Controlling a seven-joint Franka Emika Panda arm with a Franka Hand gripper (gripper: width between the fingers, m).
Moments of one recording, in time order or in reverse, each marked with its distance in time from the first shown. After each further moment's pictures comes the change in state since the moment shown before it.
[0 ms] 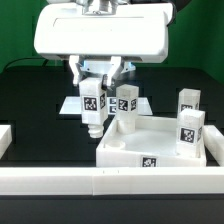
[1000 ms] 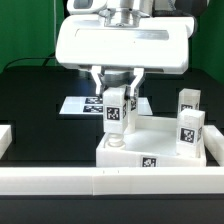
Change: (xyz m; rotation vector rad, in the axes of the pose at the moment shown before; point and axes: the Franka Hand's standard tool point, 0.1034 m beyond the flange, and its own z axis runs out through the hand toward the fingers) arm -0.010 -0.009 0.007 -0.005 -0.011 -0.042
